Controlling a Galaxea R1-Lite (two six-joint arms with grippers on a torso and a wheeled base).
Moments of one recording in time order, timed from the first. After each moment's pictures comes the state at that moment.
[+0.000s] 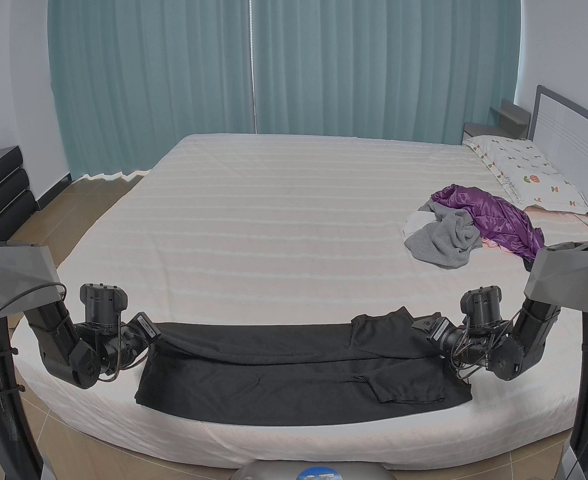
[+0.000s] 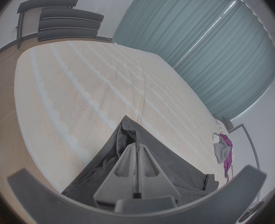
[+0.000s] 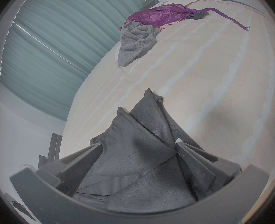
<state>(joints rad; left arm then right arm) -0.07 2.19 -0.54 -0.99 0.05 -0.79 0.23 2.34 -0.65 -0.97 0.00 0.89</state>
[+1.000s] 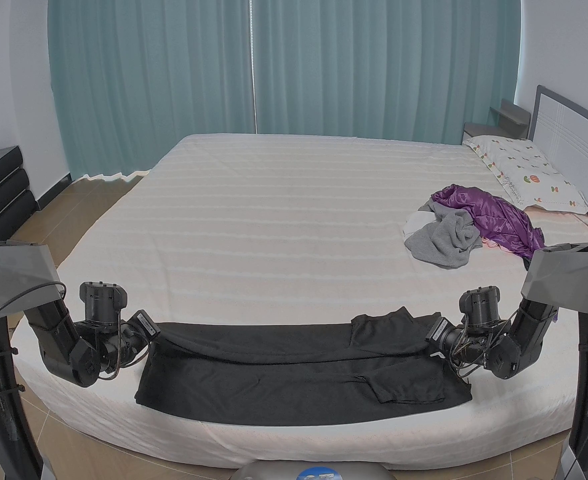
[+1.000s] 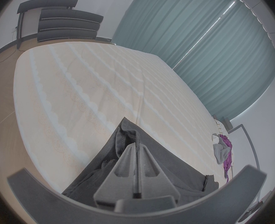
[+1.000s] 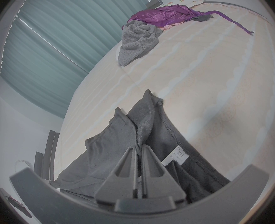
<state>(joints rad) -0.07 2.19 -0.55 -0.99 0.05 -0.79 0.22 2.37 -0.68 -0.97 -0.01 0.84</state>
